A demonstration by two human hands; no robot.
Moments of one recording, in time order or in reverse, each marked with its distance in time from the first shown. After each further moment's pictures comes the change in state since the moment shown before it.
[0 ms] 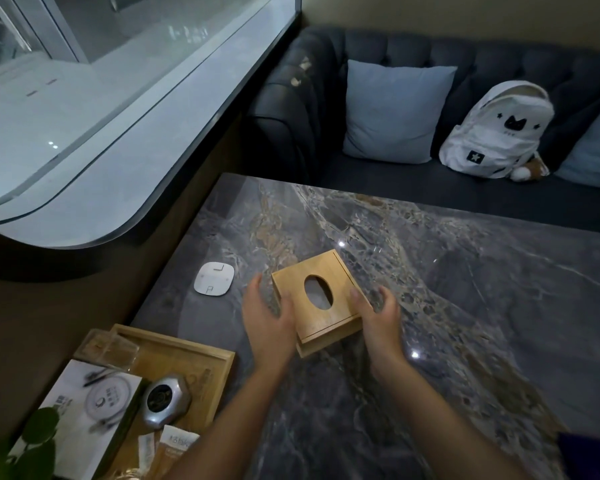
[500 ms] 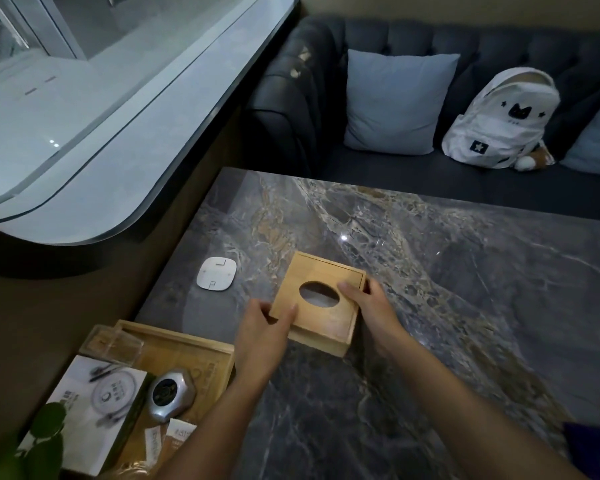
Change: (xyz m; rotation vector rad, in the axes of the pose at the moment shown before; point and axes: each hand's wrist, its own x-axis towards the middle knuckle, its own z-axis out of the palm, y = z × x) left_hand -0.004 -0.001 -0.030 0.203 -0.248 -0.194; right_hand 0.019 -0.002 0.009 0.135 -0.282 0.156
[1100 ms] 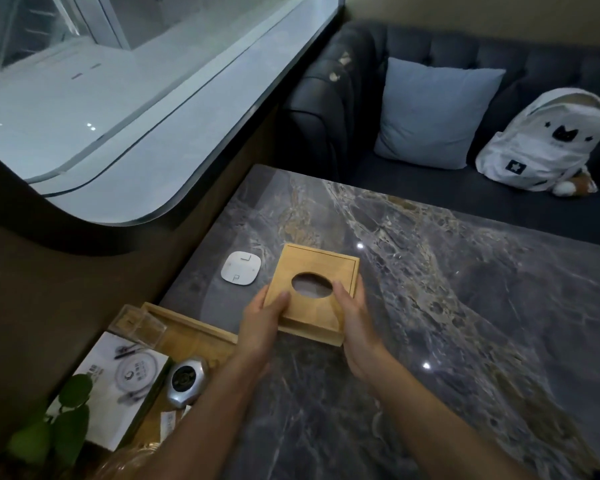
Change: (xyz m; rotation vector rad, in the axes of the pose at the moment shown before) left_hand 0.012 0.002 -0.026 -0.557 -0.107 -0.137; right_hand -0.017 0.006 0.062 0.066 -0.126 -0.069
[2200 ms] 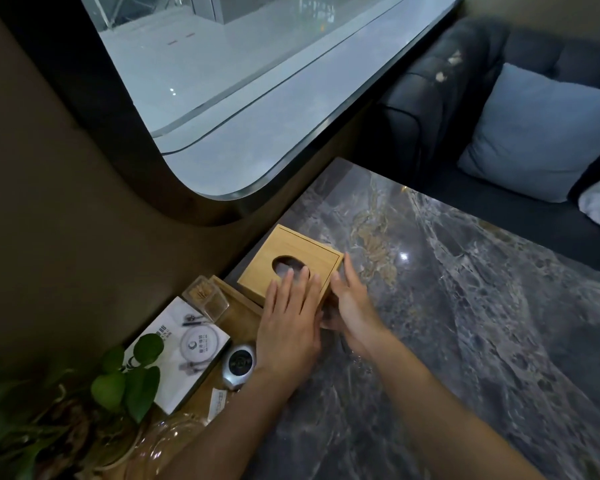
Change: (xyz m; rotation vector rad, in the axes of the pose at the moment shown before) left_hand 0.014 -0.033 -0.060 1.429 0.306 0.560; right_hand 0.025 -0.007 0.095 -0.206 -0.316 0.127
